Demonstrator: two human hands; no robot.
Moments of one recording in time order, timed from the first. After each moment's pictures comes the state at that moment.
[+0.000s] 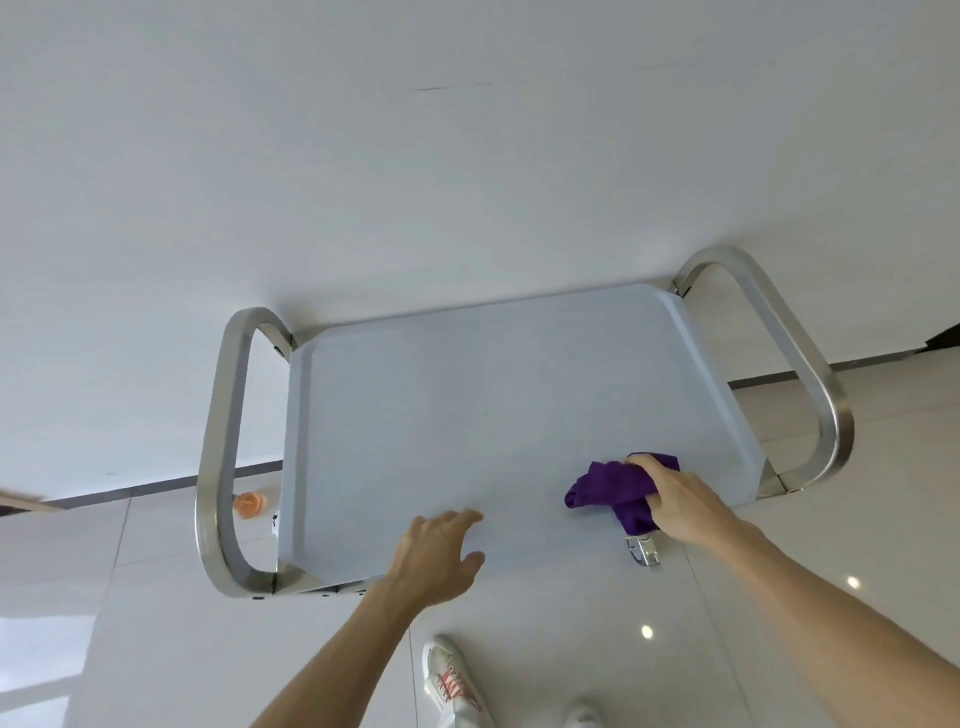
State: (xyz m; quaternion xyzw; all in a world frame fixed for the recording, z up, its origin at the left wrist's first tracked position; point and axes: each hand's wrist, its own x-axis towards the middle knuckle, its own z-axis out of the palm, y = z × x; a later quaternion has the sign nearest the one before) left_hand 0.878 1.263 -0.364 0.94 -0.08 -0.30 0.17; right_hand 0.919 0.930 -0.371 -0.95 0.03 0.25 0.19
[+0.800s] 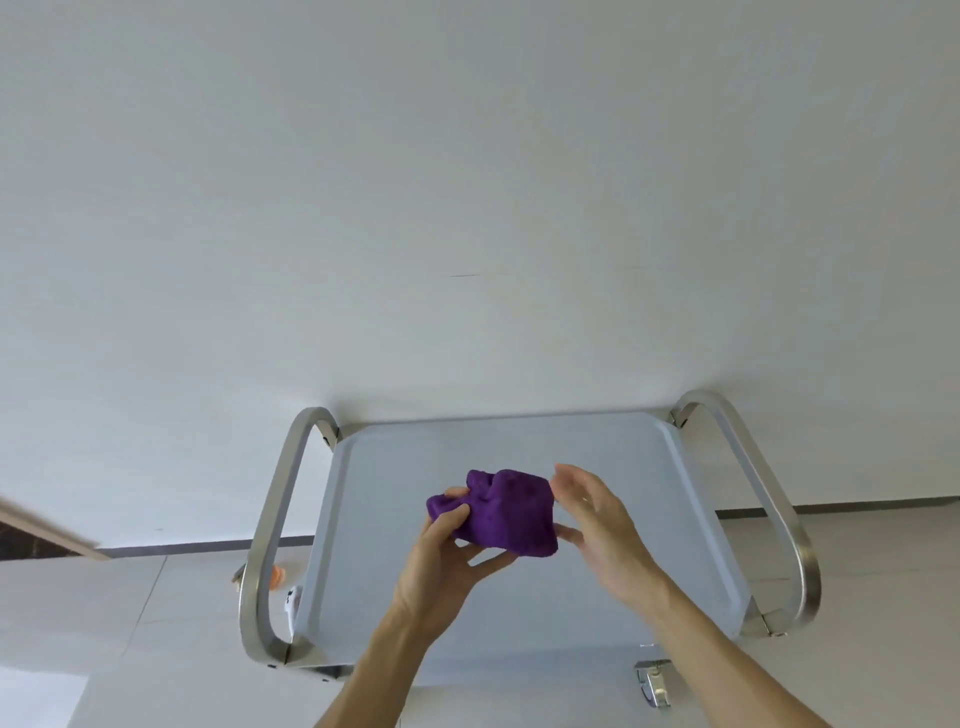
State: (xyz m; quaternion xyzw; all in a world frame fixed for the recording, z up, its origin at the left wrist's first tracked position) left_hand 0.916 1.226 -0.230 0.40 0.16 -0.14 0.89; right_hand 0.956 1.022 -0.200 -0.66 0.05 0.19 0.73
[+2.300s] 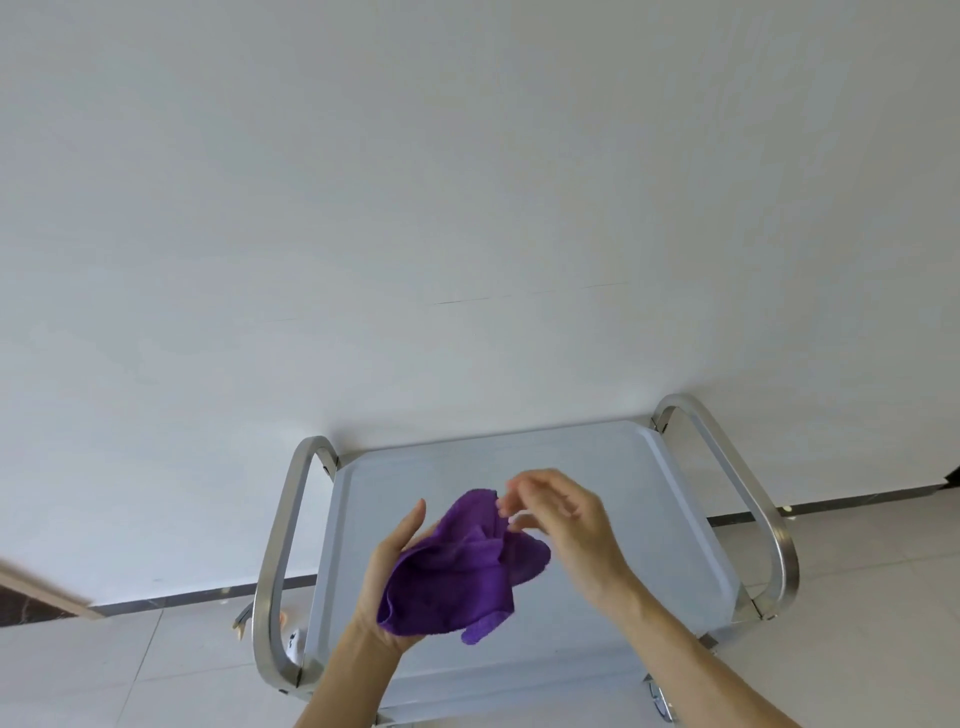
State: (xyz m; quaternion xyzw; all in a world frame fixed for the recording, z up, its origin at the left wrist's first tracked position) left_hand 0.890 1.255 -0.193 0.29 0.09 -0.30 0.90; right_hand 0.917 1.053 -0.162 -0.66 -0.07 0.06 0.75
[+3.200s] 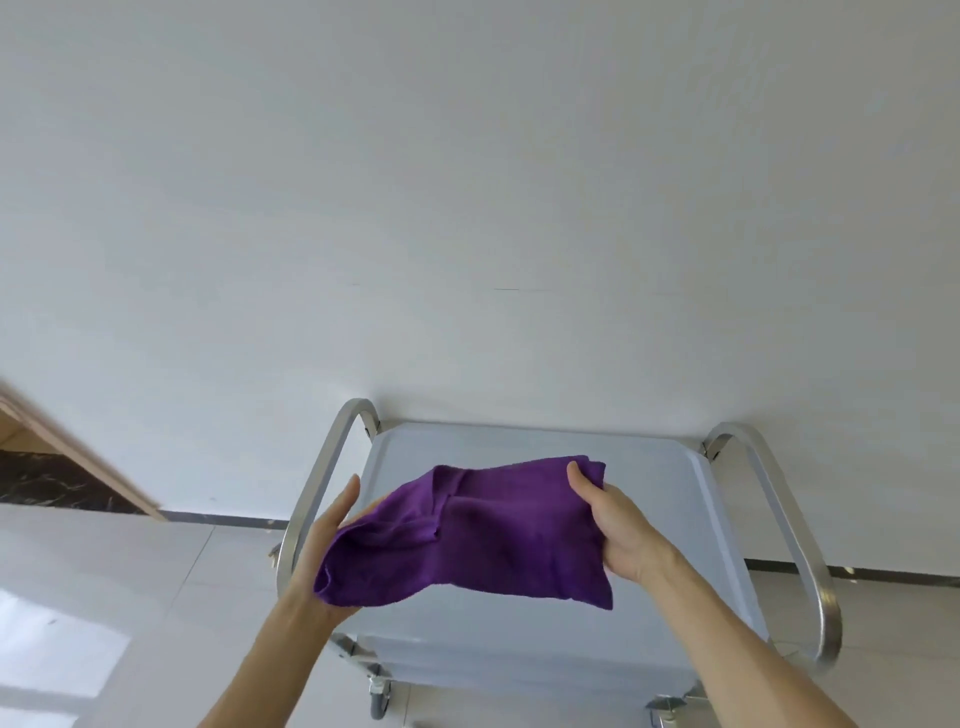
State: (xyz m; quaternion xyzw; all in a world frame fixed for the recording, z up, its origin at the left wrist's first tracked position) left_hand 0.859 1.313 -0.174 0.36 0.23 -0.13 0.89; right_hand 0.984 1.019 -0.201 -0.55 0.11 0.33 0.76
